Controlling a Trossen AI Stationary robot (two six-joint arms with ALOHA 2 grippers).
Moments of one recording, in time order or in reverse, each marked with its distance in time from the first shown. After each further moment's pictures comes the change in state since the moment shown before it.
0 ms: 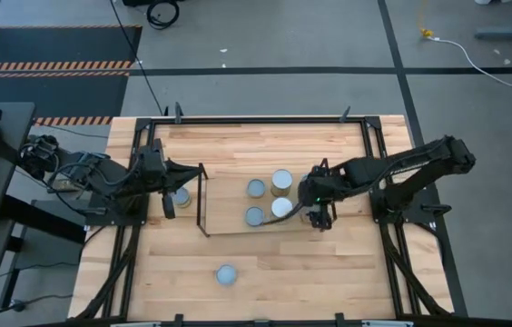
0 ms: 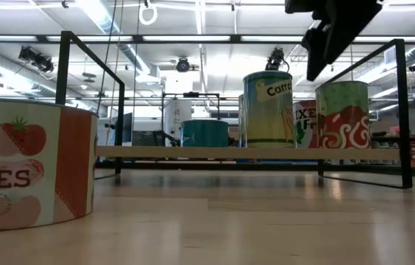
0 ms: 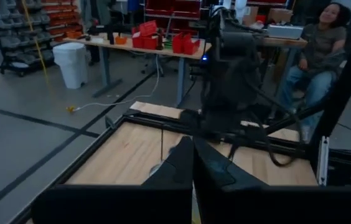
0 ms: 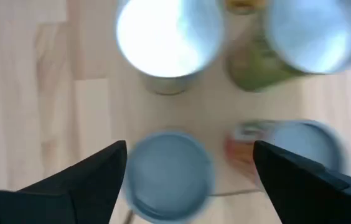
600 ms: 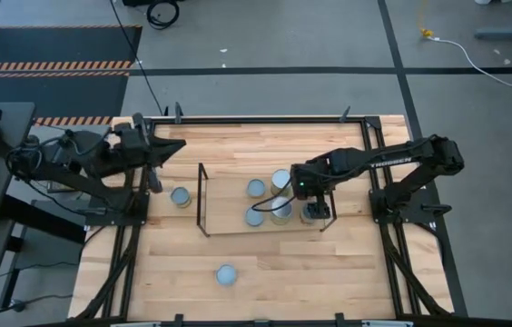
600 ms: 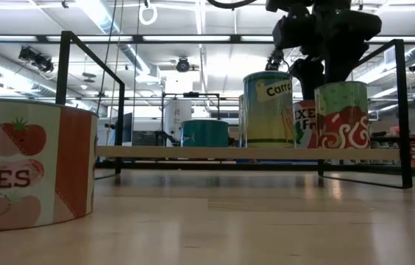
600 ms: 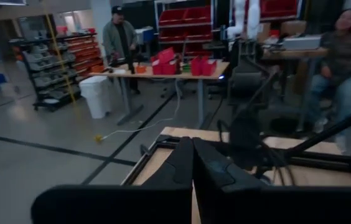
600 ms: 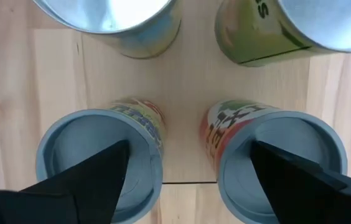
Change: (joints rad) left arm 0.201 -0.139 0.000 0.003 0.136 0.230; right arm -0.175 0.106 -0.014 -0.042 -0.131 -0.248
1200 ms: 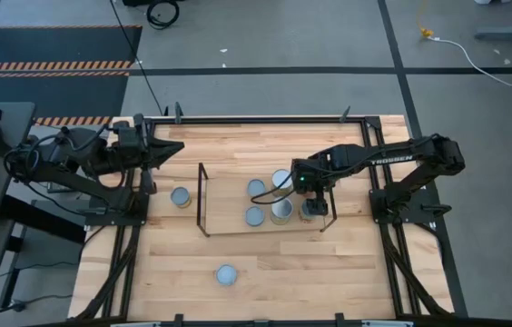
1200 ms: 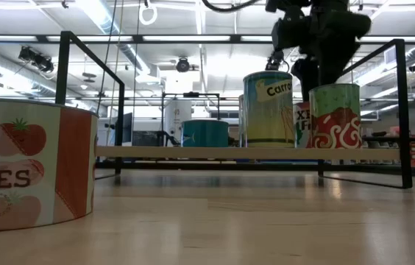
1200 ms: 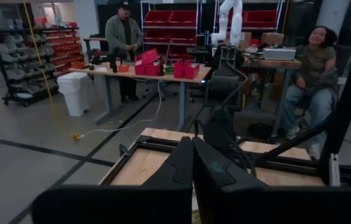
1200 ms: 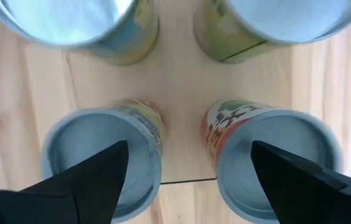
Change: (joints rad) left arm 0.032 -0.024 0.000 -0.011 0.103 -0.069; right arm -0.029 -0.020 0.013 -0.014 0.005 0.050
